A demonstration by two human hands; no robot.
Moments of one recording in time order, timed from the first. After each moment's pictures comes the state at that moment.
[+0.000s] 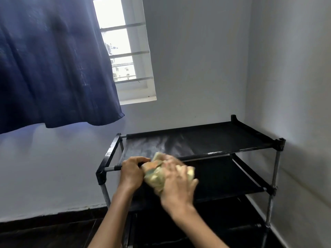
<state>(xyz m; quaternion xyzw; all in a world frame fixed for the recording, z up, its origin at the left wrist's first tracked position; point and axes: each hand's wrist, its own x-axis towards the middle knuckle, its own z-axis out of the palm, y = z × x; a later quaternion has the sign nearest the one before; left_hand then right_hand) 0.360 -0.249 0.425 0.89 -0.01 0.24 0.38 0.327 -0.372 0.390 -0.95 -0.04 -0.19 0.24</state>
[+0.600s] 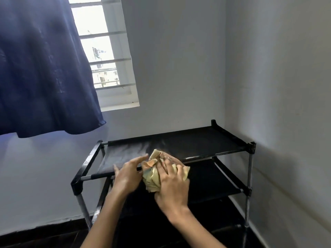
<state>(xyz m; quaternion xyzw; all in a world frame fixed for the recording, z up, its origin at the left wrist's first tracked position) 0.382 -0.287 0.422 0.95 -0.02 0.17 0.25 0.336 -0.423 0.389 -0.94 -0.05 -0.24 0.22</state>
